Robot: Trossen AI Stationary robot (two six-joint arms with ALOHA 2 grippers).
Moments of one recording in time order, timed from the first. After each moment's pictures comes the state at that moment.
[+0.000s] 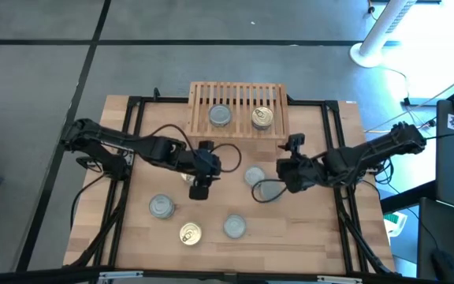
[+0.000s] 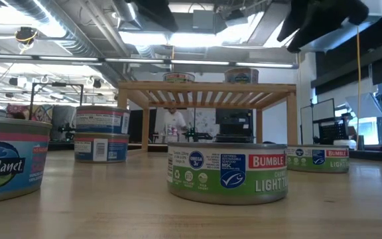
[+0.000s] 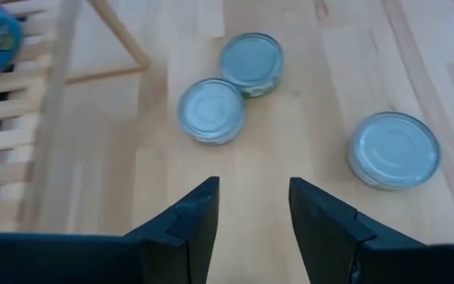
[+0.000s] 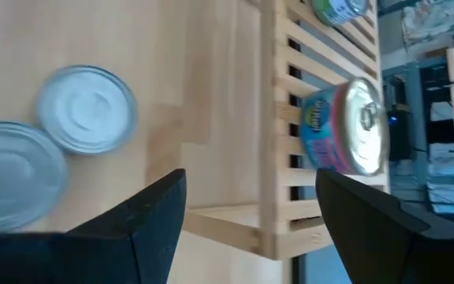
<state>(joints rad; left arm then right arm) -0.19 1.53 1.36 -0.71 -0.20 0.00 0.38 1.31 1.18 -1.03 0.76 0.01</state>
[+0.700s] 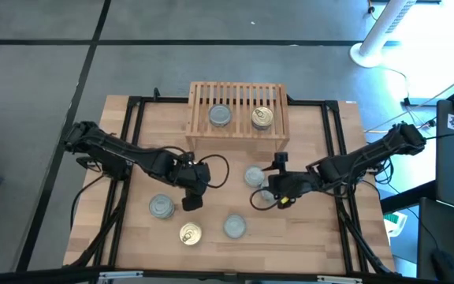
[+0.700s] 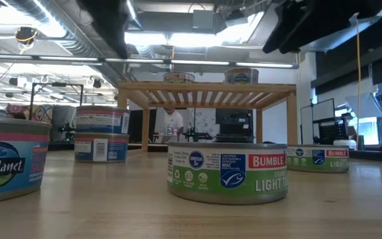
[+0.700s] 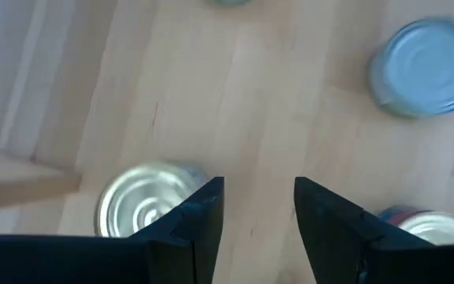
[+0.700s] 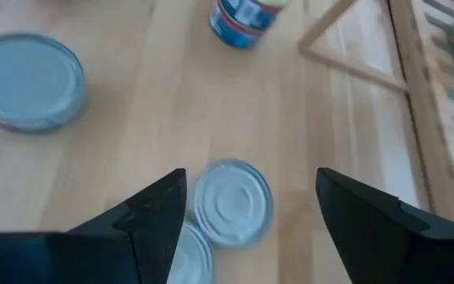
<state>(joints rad) -0.29 1.56 1.33 -0.99 -0.25 -0.50 0.40 1.31 0.98 -0.52 0.46 -0.02</state>
